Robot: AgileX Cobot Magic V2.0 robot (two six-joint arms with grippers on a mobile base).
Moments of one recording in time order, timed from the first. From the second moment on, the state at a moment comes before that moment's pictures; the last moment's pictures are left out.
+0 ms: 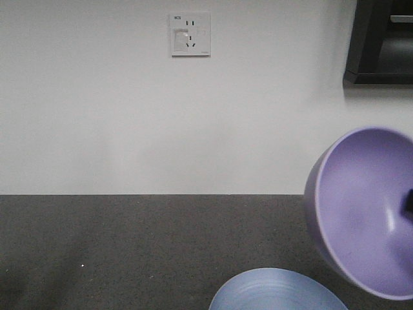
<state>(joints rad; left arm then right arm) -0.28 0.50 -0.89 -0.04 0.58 0.00 -0.16 0.86 -0.95 0.83 0.79 -0.57</state>
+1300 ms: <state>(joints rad) -0.28 0.50 -0.89 -0.06 0.68 0.00 0.12 1.56 -0.95 0.65 0.59 -0.50</state>
